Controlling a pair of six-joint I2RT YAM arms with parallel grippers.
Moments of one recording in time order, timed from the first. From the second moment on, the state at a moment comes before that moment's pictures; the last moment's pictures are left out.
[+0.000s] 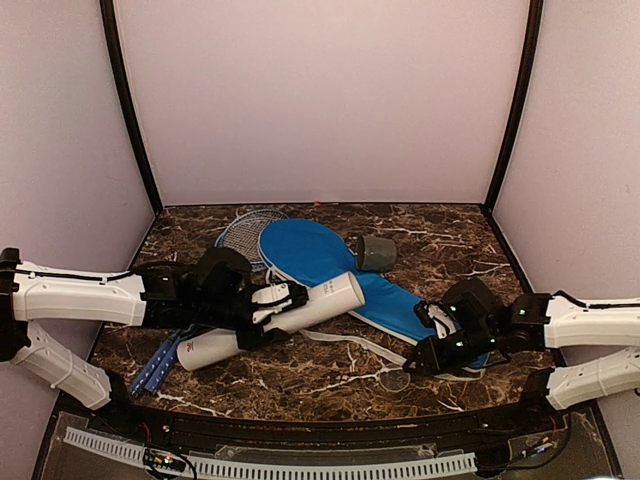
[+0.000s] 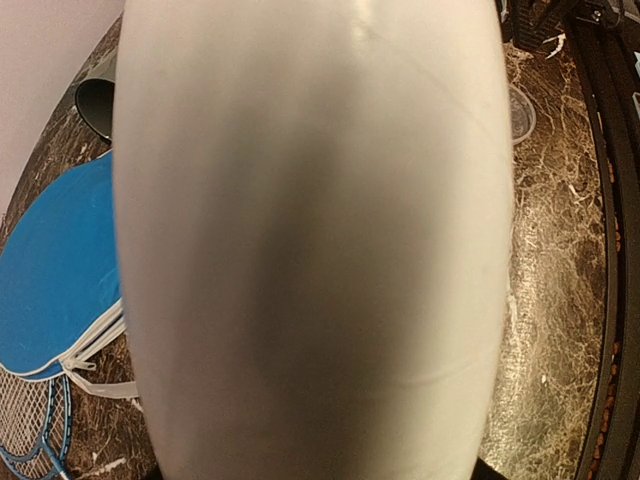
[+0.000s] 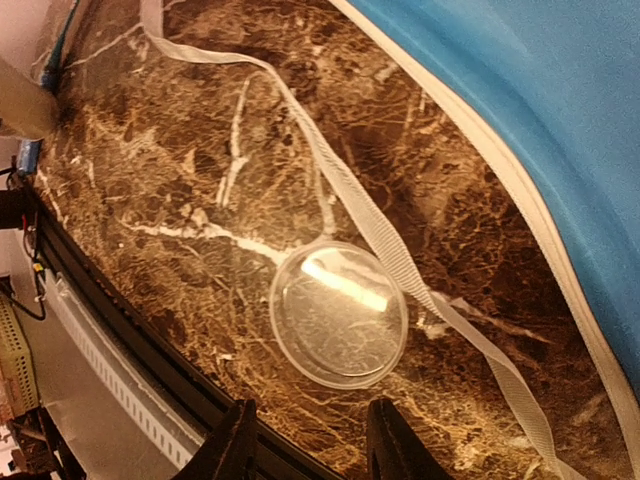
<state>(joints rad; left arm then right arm) -0.99 1.34 0.80 -0.22 0.06 0.39 0.92 1.01 0.50 -0.45 -0.25 0.71</state>
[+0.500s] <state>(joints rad) -0.99 1.34 0.80 -0.22 0.05 0.39 1.01 1.24 0.59 -0.47 -0.08 0.75</state>
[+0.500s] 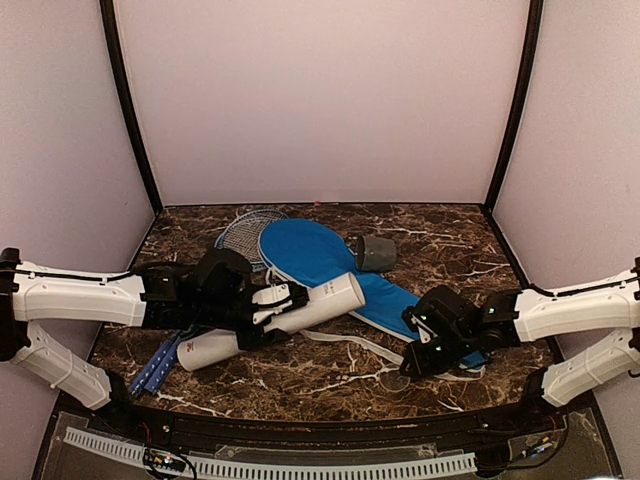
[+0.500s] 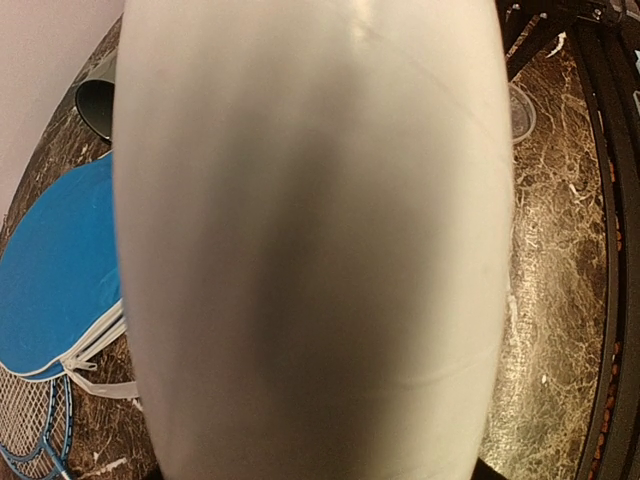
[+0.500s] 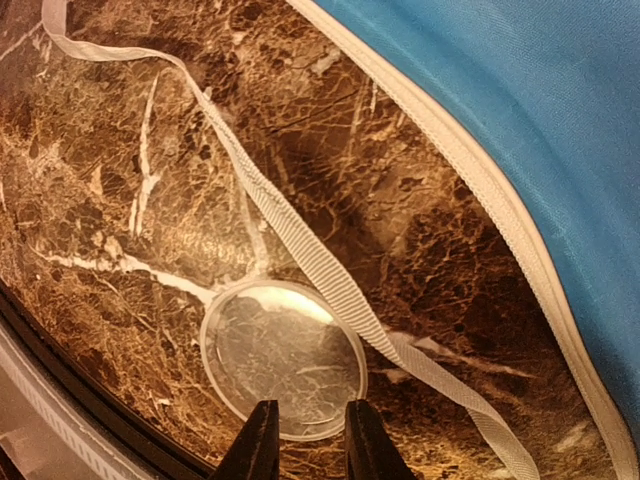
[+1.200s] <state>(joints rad) -0.99 1.34 0.80 -0.22 0.04 0.39 1.05 1.35 0.63 -0.51 0.03 0.75</state>
